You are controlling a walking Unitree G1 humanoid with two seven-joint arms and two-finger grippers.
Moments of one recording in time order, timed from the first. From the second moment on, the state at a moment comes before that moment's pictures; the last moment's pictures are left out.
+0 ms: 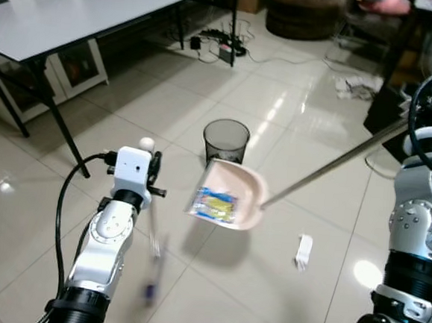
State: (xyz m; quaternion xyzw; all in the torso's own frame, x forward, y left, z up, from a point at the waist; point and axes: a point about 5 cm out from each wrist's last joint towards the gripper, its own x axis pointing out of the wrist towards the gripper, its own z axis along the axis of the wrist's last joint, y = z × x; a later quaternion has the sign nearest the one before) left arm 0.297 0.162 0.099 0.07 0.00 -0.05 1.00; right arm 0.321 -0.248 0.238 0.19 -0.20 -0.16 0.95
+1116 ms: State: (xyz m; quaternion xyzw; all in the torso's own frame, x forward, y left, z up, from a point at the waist) left arm 0.296 0.157 0.097 0.07 0.00 -0.06 1.00; right arm 0.320 -0.255 0.248 0.18 -0.22 -0.16 0.94
